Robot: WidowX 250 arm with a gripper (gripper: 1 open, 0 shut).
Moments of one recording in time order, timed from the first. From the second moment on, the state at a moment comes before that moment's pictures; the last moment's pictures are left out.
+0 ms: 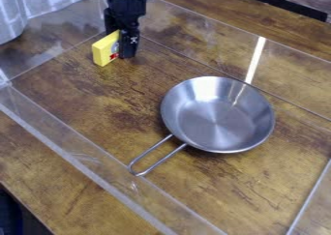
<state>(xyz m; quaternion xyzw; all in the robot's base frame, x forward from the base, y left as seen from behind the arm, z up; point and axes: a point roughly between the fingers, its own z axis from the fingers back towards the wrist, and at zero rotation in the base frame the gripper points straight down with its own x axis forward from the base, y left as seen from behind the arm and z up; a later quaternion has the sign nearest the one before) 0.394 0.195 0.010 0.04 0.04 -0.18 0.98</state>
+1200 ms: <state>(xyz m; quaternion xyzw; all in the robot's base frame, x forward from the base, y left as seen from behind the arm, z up) 0.366 0.168 0.020 0.02 0.11 -0.16 0.98</state>
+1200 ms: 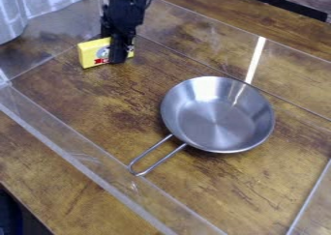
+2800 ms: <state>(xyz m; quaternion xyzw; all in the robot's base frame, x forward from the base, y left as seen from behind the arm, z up) 0.360 0.161 0.035 0.02 0.15 -0.18 0.97</state>
